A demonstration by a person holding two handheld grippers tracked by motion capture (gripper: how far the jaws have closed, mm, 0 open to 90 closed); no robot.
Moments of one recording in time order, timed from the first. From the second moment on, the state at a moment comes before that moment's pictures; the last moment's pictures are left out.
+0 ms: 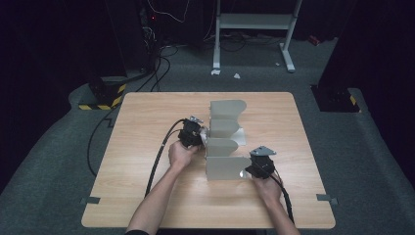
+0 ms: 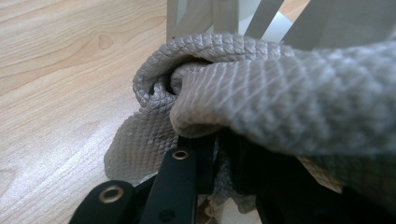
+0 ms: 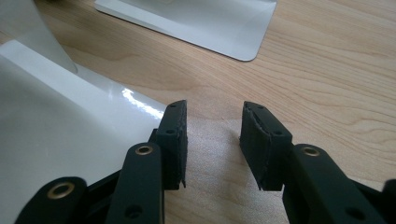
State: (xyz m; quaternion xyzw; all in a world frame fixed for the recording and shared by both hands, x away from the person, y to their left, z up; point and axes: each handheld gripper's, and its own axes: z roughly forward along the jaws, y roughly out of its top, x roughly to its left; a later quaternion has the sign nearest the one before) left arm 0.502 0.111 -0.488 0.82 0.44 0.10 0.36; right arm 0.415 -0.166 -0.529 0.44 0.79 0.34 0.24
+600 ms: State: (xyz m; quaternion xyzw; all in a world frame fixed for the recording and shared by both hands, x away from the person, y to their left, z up) left arm 0.501 0.117 -0.418 0.79 0.42 0.15 0.43; right arm 0.415 -0.166 -0.529 0.44 0.79 0.34 0.24
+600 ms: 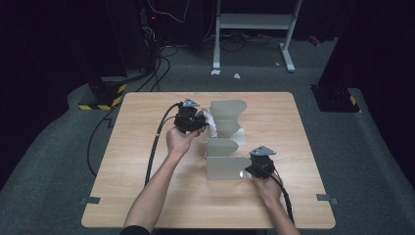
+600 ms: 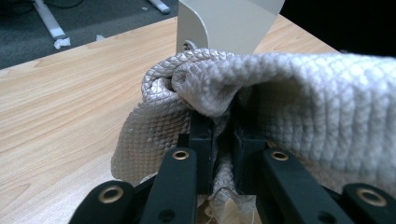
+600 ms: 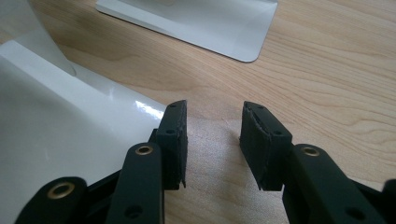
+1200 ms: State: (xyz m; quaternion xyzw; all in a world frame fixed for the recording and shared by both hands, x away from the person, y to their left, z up) left arm 0.513 0.110 -0.470 0.81 0.45 0.11 0.36; right arm 0.415 -0.166 -0.529 0.45 0.79 0.34 0.24
